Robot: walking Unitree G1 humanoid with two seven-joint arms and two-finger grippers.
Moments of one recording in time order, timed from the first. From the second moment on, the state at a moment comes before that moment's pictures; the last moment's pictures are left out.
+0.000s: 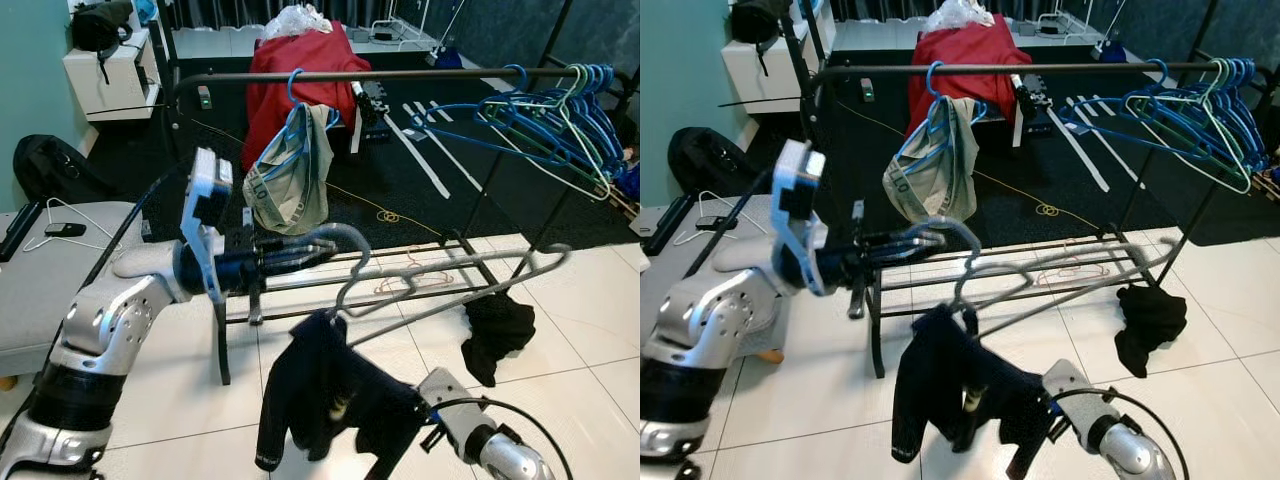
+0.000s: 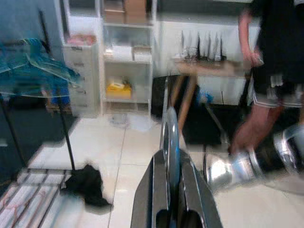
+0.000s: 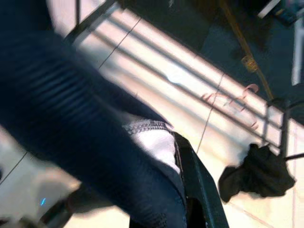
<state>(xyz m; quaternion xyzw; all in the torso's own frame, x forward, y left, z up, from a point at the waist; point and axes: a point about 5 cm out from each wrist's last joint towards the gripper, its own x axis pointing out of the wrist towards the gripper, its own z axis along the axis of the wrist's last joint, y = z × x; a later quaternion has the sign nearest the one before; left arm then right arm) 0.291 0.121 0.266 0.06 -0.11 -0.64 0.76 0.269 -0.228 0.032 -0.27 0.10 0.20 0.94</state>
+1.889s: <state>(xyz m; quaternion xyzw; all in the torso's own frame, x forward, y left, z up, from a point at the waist) 0.315 0.146 0.190 0.34 0.07 -0.53 0.77 0.250 -0.240 0.084 -0.28 -0.05 0.24 0.93</state>
